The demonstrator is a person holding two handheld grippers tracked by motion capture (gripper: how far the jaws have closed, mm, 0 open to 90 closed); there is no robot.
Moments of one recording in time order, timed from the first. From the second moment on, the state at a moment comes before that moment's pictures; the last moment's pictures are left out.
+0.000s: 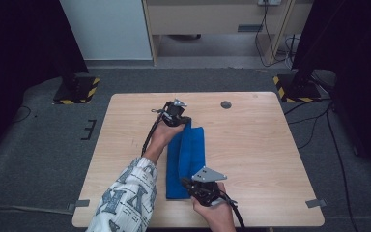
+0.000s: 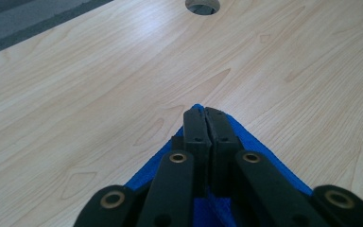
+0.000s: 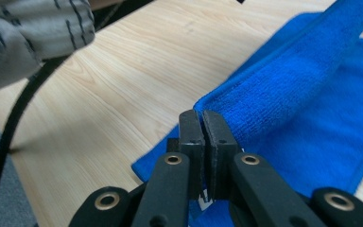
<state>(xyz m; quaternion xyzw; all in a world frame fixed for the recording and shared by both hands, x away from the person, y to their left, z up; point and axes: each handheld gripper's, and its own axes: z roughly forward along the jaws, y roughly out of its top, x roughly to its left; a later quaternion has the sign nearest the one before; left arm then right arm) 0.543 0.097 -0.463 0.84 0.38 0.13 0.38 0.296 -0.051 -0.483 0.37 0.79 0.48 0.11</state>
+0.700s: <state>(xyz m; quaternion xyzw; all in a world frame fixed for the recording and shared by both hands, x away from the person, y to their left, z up) 0.544 0.079 -0.478 0.84 0.37 0.12 0.37 0.295 -0.077 -0.506 0.42 0.78 0.45 0.13</state>
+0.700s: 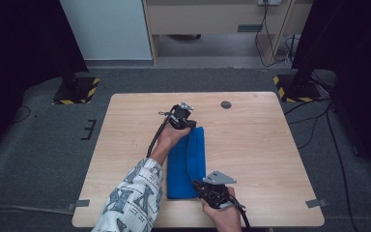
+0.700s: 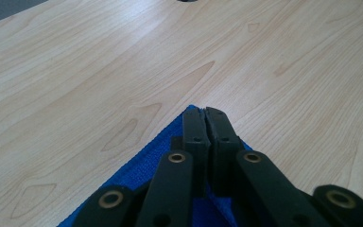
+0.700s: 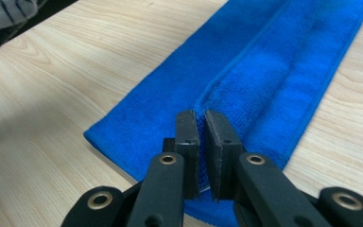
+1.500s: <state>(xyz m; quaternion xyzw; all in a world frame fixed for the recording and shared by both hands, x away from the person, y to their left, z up) 0.538 0.074 -0.484 0.83 0.38 0.09 0.39 0.296 -0.101 -0.521 0.46 0.77 0.42 0.12</state>
